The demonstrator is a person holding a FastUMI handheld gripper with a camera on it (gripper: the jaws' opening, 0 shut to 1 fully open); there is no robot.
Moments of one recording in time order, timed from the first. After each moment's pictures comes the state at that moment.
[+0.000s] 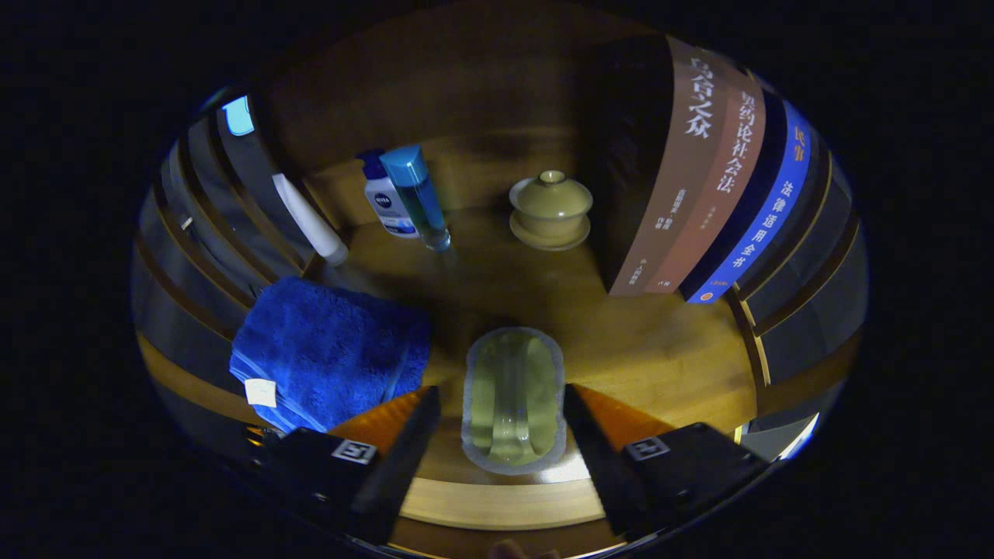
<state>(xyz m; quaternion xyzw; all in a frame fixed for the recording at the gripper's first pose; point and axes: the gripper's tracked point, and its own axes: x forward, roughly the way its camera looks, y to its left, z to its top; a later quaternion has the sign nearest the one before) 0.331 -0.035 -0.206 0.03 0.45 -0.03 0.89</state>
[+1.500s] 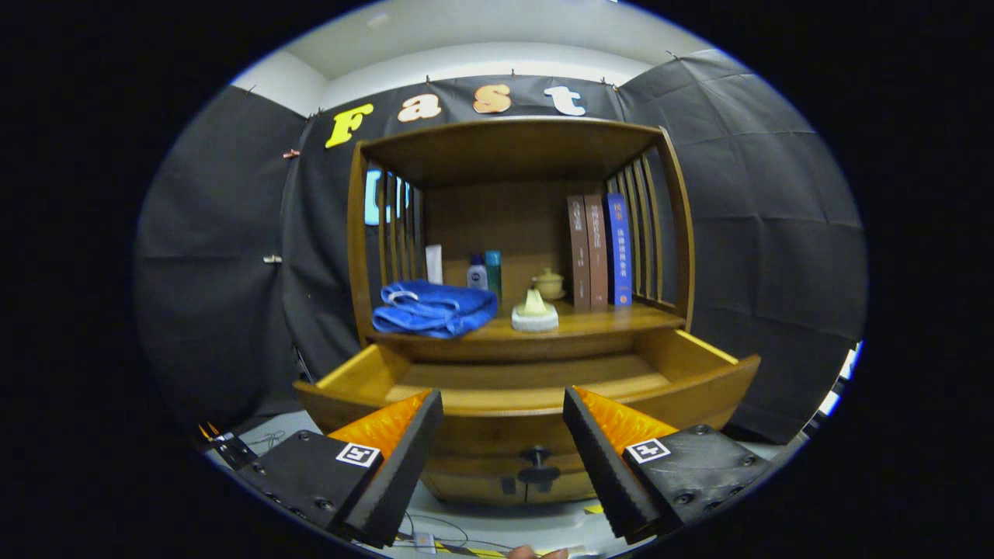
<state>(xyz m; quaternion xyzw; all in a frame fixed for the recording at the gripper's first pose) 0.020 0.005 -0.230 0.00 0.09 0.00 1.00</state>
